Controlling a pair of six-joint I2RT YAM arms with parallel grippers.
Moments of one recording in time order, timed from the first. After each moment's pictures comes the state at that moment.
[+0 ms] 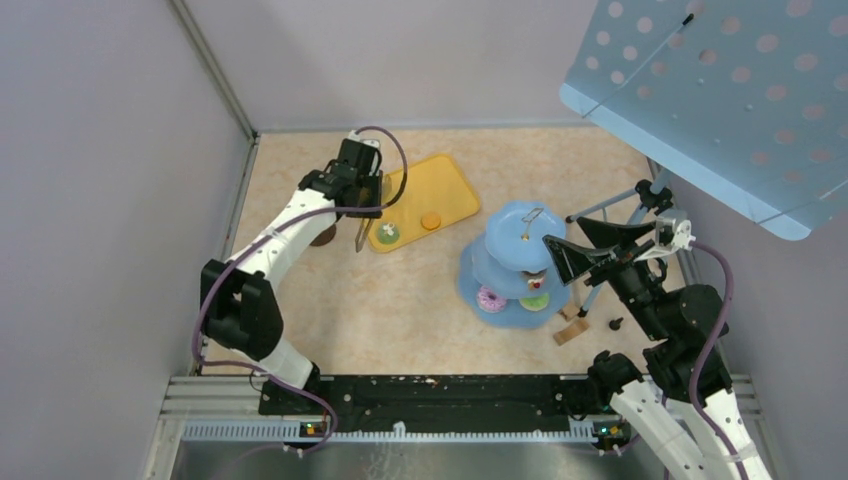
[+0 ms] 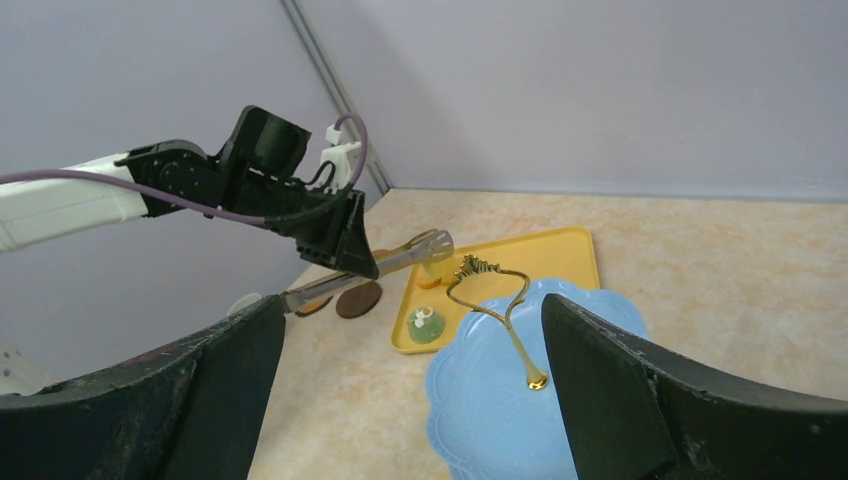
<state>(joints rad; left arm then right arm) -0.38 1.59 1.34 -0.67 -0.14 -0.26 0.43 0.30 0.68 -0.12 -0.13 0.42</state>
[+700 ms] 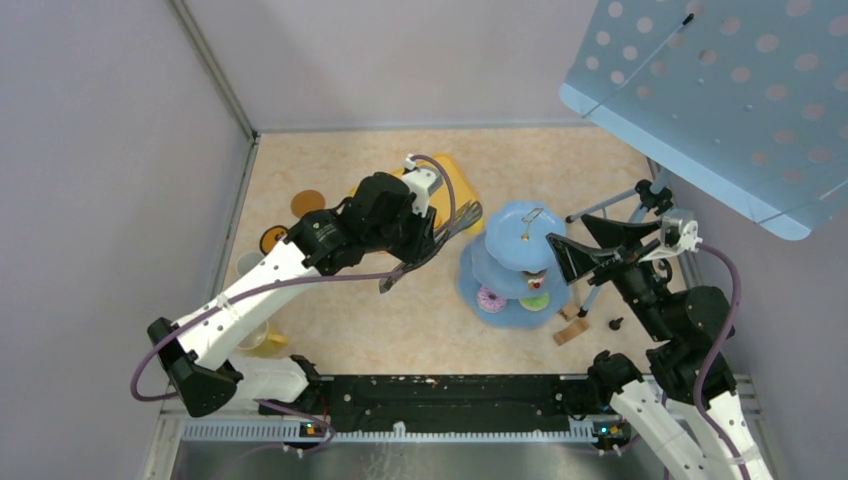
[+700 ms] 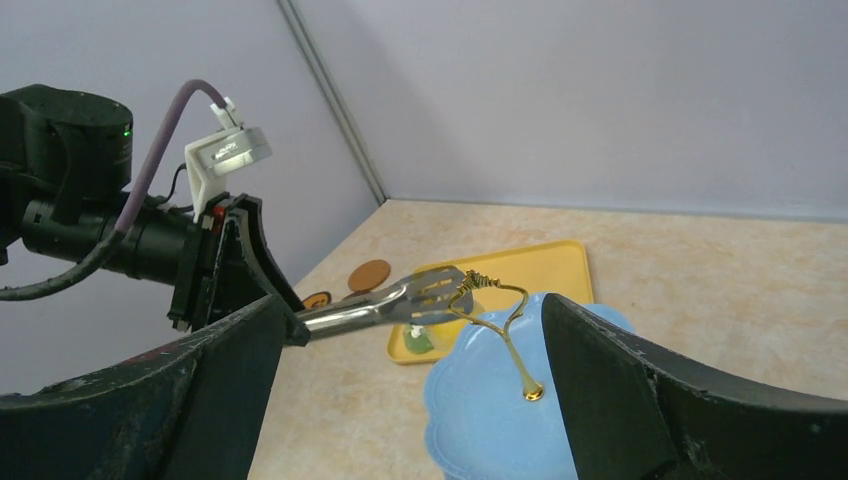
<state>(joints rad) -0.81 1.27 1.39 -0.79 0.03 -0.27 0.43 0.30 0.71 -0.12 -0.13 0.40</state>
